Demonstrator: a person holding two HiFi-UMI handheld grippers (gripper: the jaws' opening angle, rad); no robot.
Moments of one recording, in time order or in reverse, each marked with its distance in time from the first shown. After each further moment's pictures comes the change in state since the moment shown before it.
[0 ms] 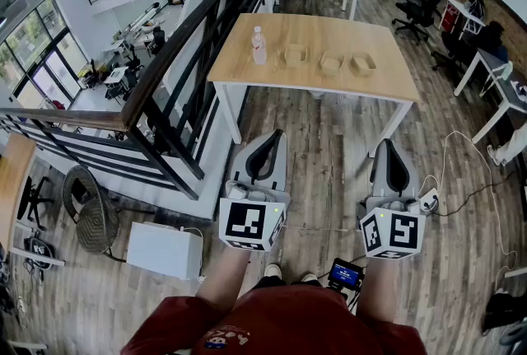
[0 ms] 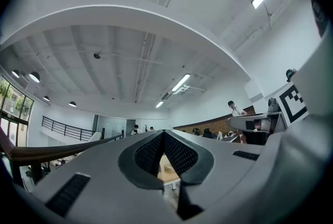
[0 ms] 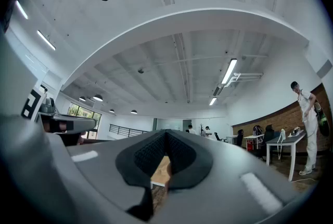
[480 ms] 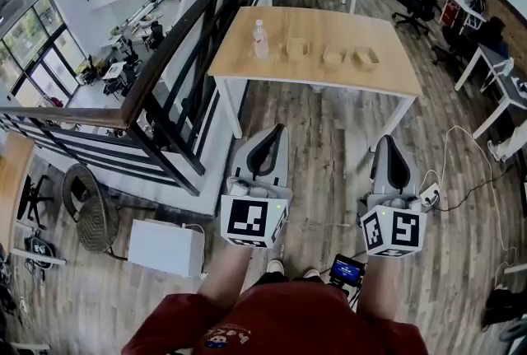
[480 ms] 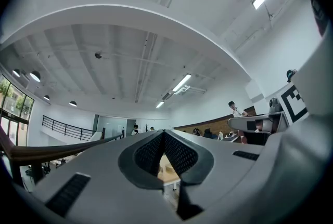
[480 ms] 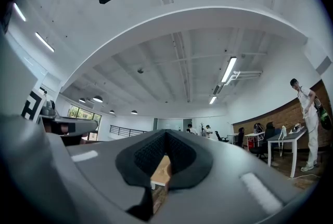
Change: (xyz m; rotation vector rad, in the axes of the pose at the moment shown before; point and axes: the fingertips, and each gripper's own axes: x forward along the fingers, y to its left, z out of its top) left arm 0.003 0.015 0.000 0.006 -0.011 0.000; right arm 0.010 0.015 -0.006 0.019 0.000 0.004
